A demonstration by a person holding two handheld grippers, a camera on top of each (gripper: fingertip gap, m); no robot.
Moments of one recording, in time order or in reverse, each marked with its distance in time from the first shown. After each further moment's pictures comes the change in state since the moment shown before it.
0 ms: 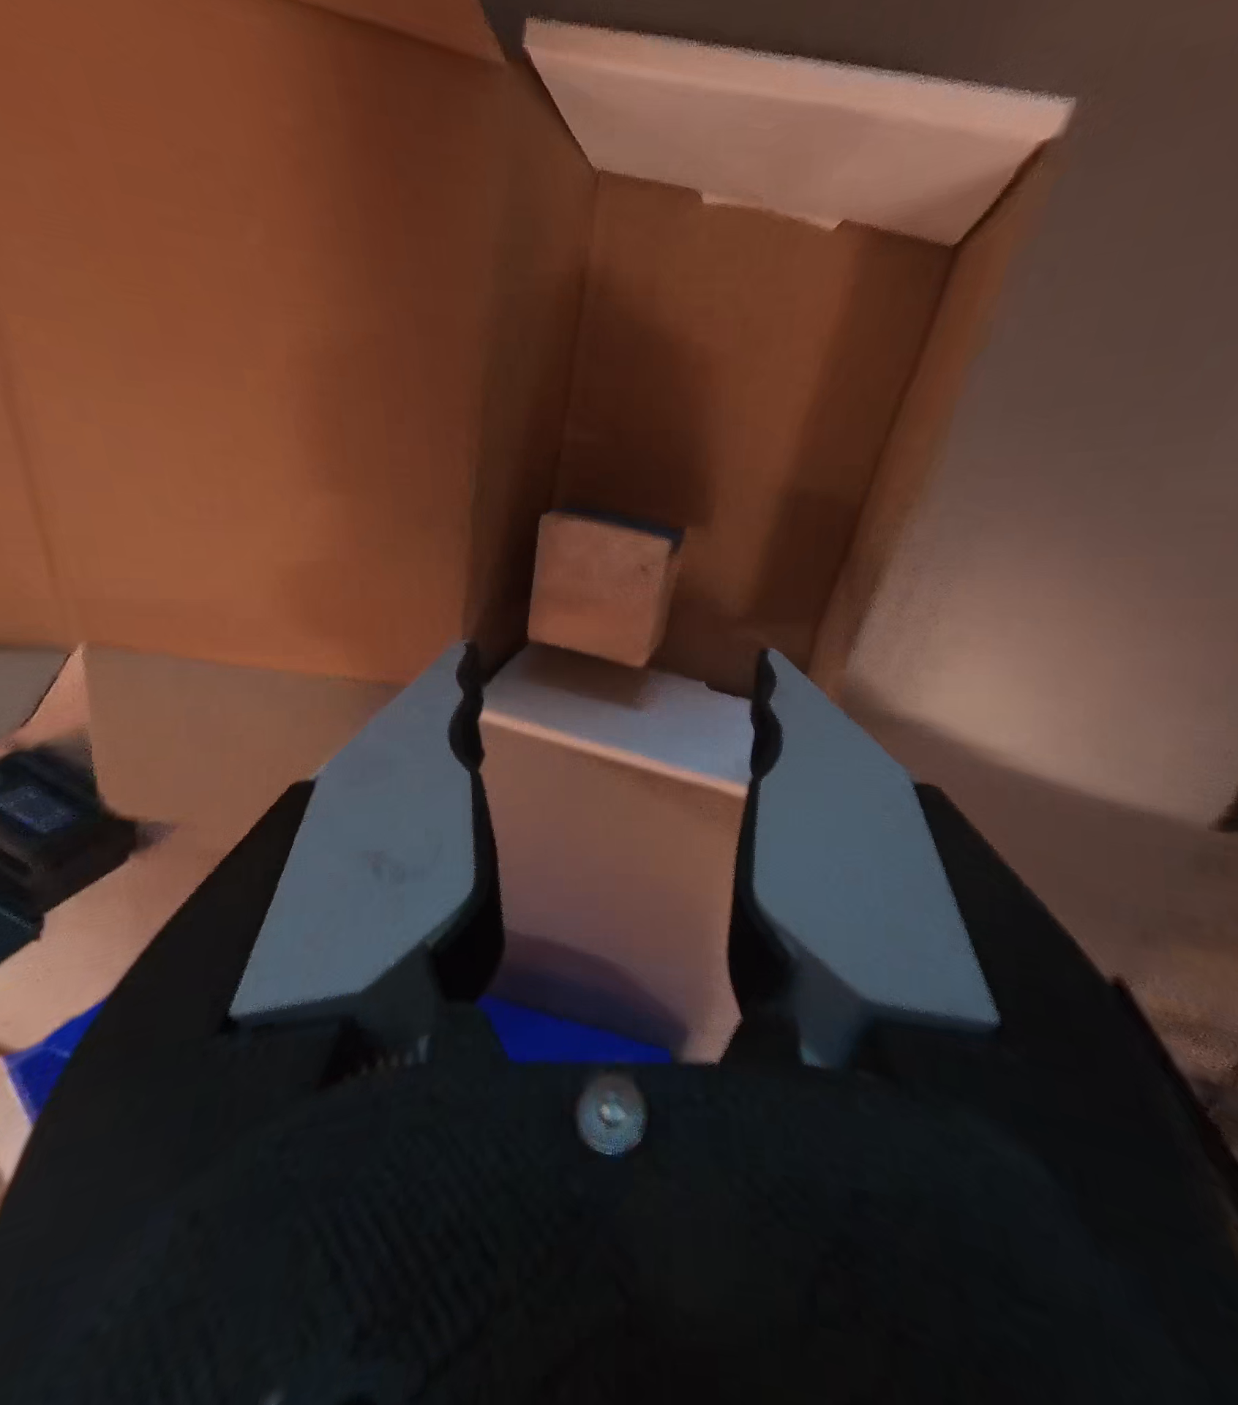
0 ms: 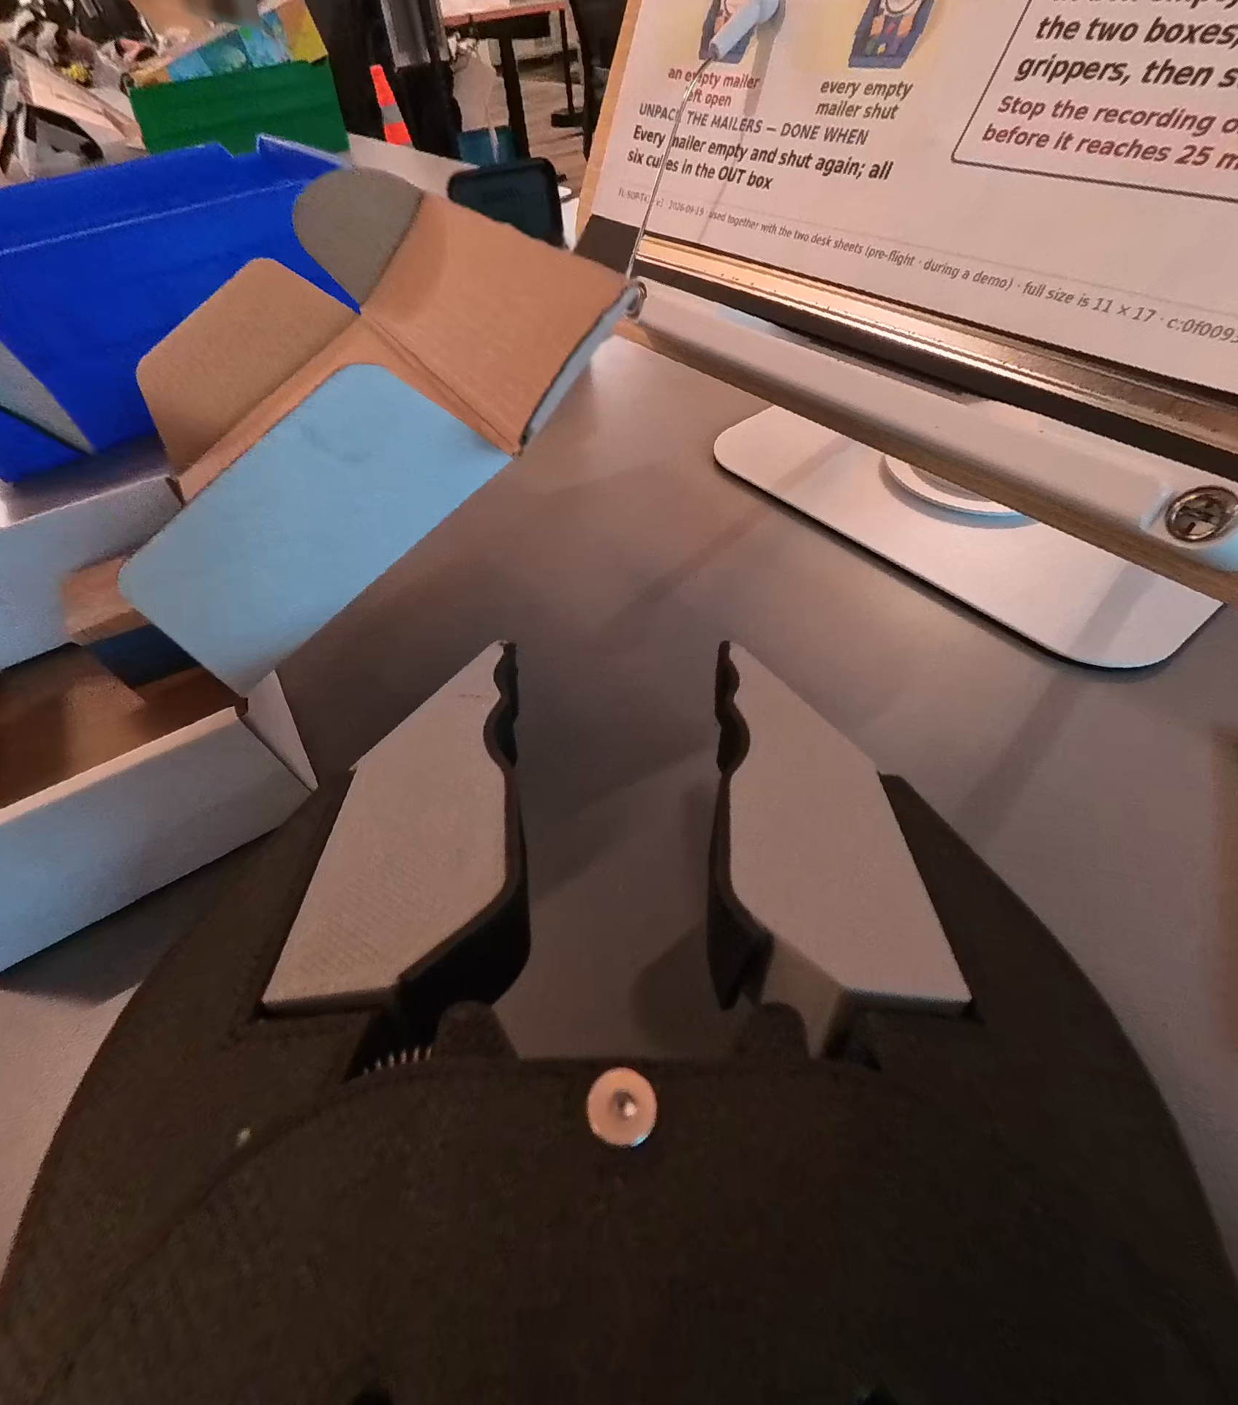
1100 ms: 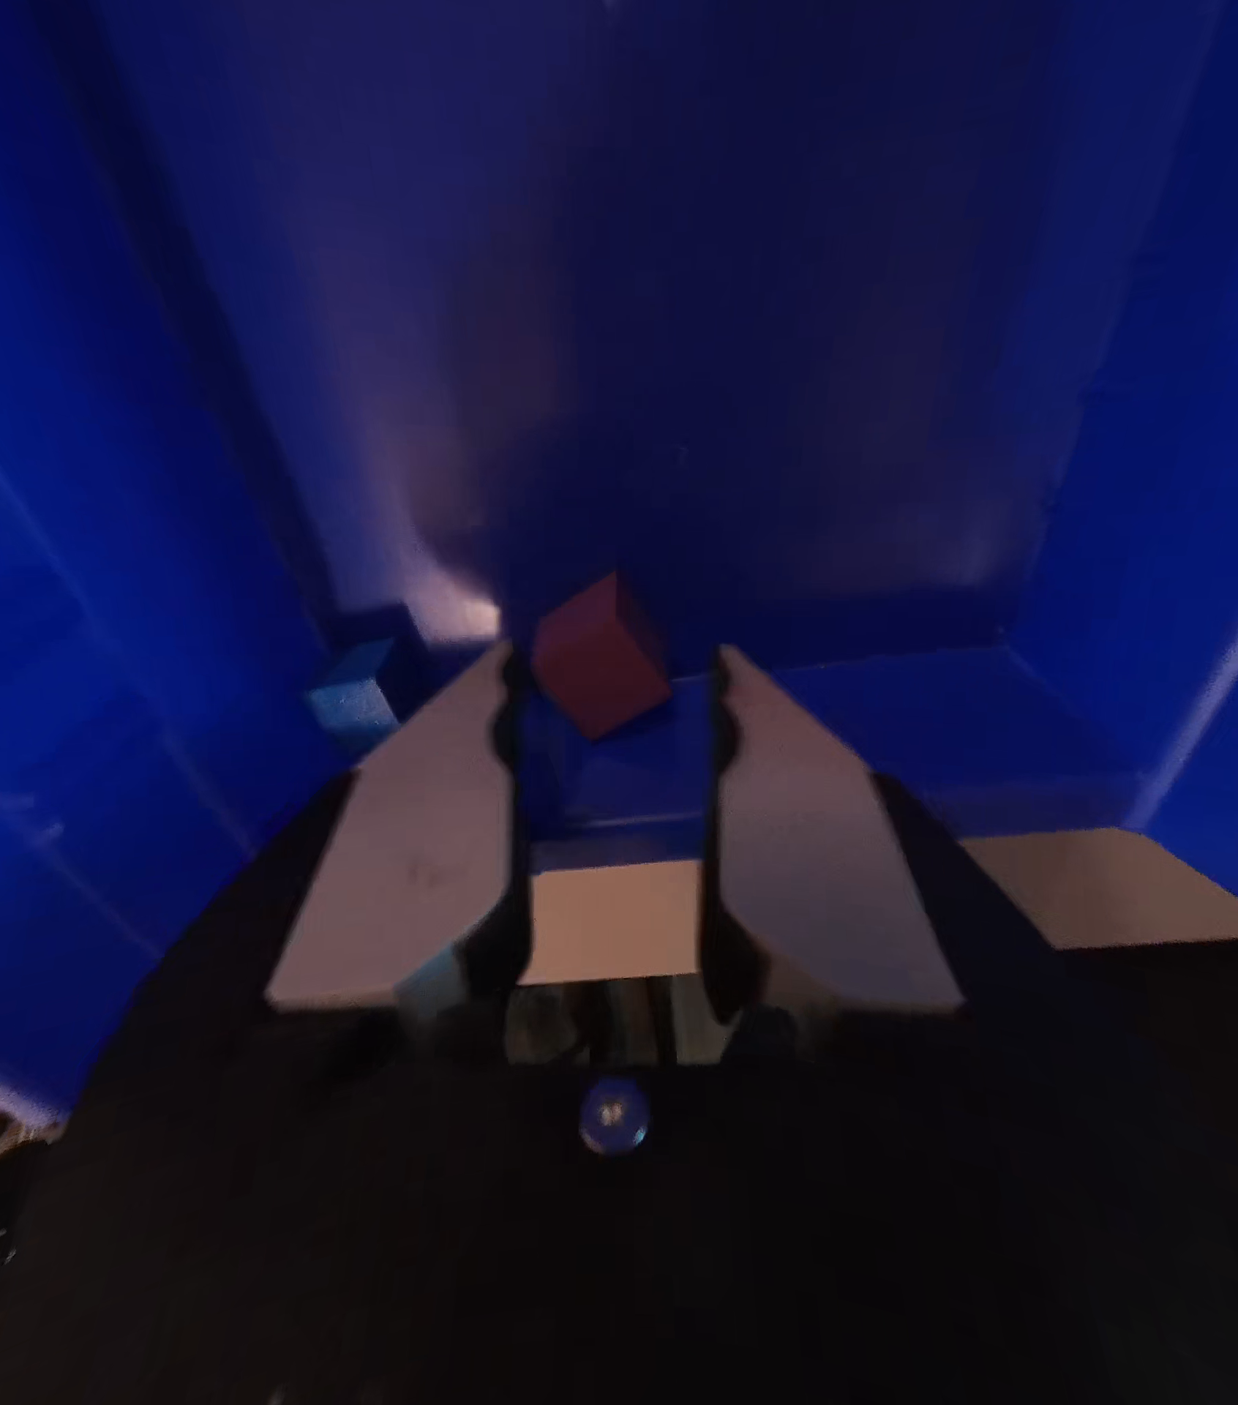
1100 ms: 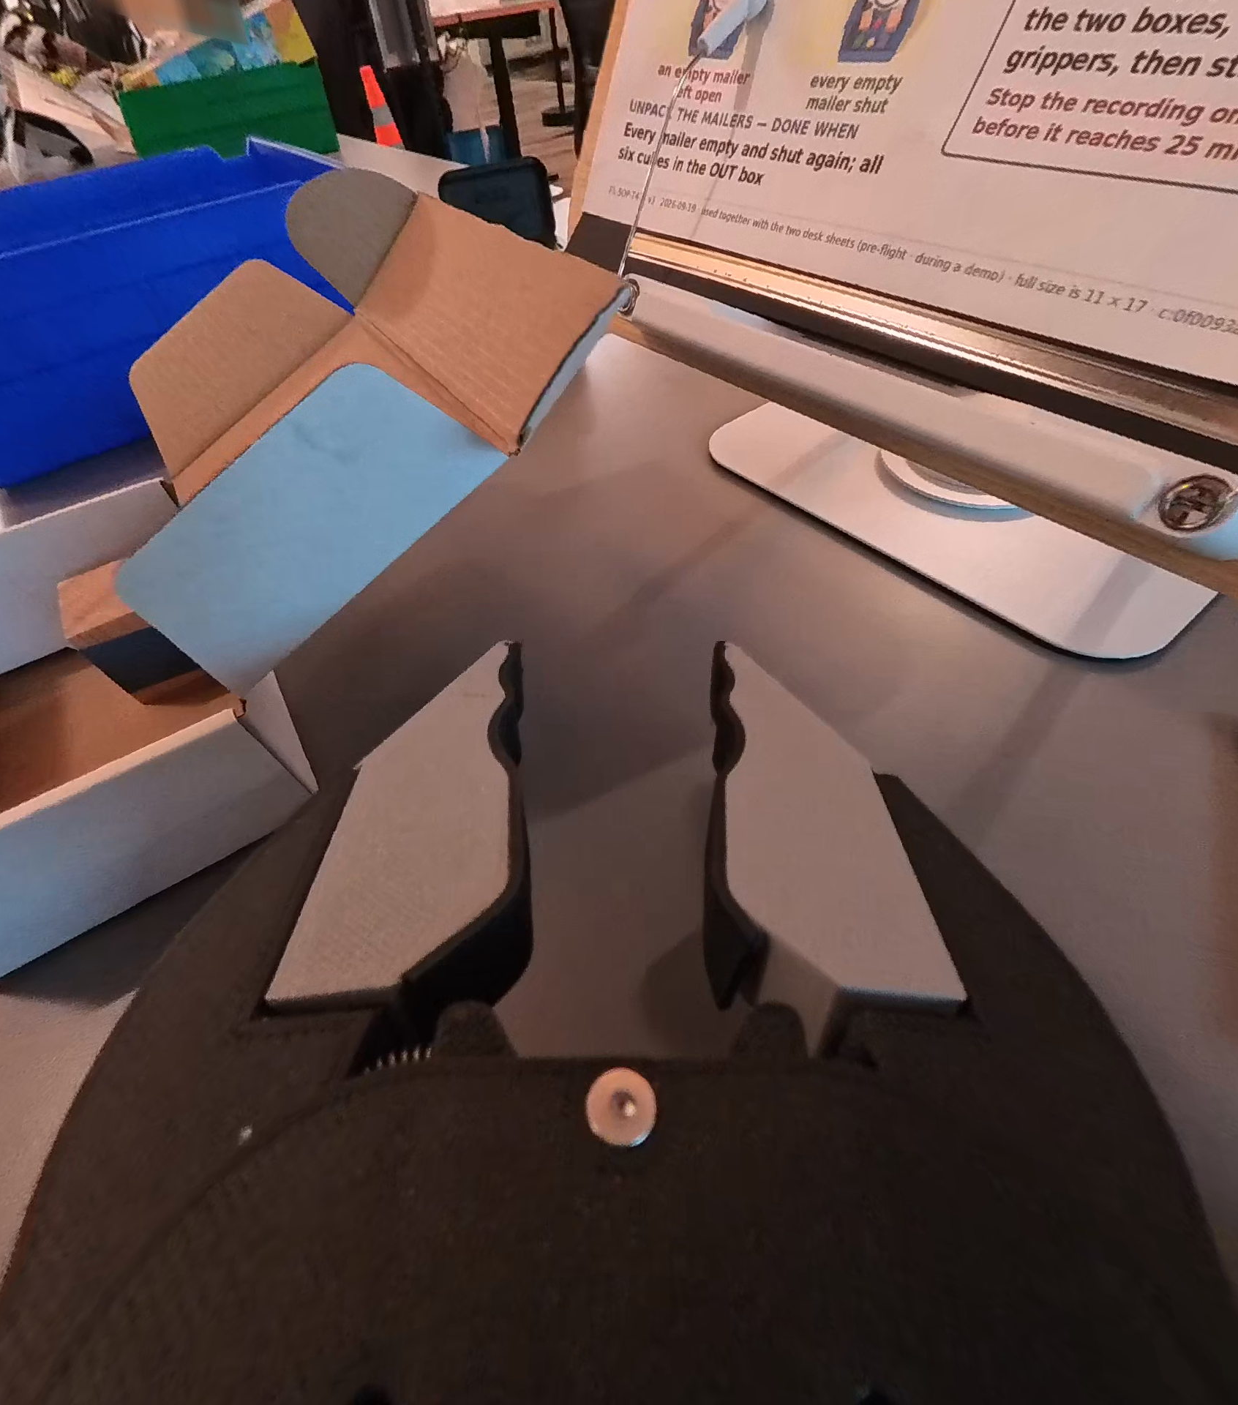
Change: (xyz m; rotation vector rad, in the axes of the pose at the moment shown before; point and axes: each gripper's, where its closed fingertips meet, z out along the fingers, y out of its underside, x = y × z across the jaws) left arm -0.004 0.339 0.001 -0.340 0.116 -1.354; right arm 0.000 0.001 -0.001 -0.002 0.009 0.011
